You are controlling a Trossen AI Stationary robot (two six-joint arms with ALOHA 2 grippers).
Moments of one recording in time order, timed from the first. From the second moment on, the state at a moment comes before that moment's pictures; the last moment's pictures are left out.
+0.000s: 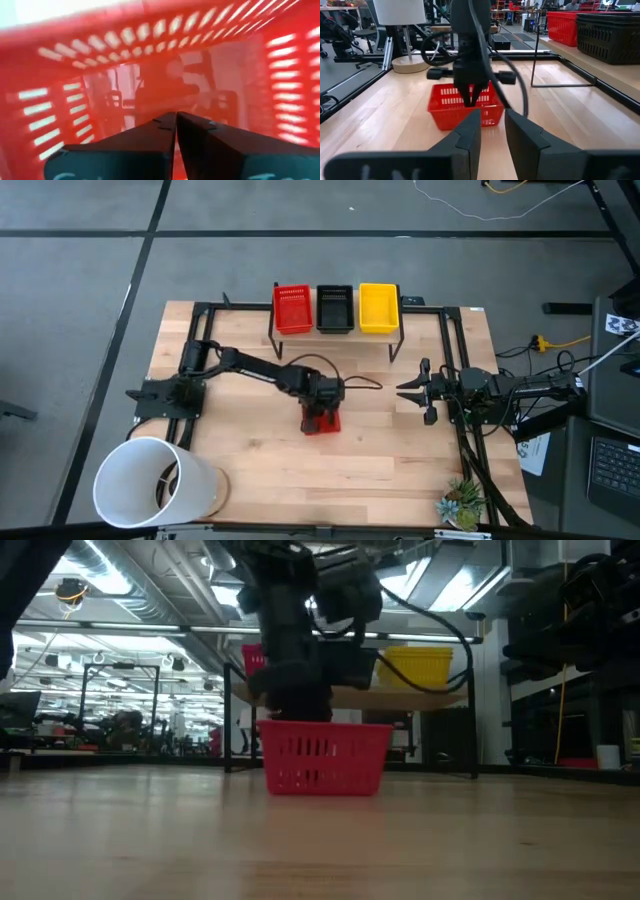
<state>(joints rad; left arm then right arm) -0.03 2.04 1.41 -0.56 0.02 0.05 0.08 0.14 0.01 0.04 0.09 0.02</state>
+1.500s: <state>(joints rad) -0.36 2.09 1.78 -0.83 -0.39 -0.33 0.08 0.14 0.01 0.04 0.09 0.02</state>
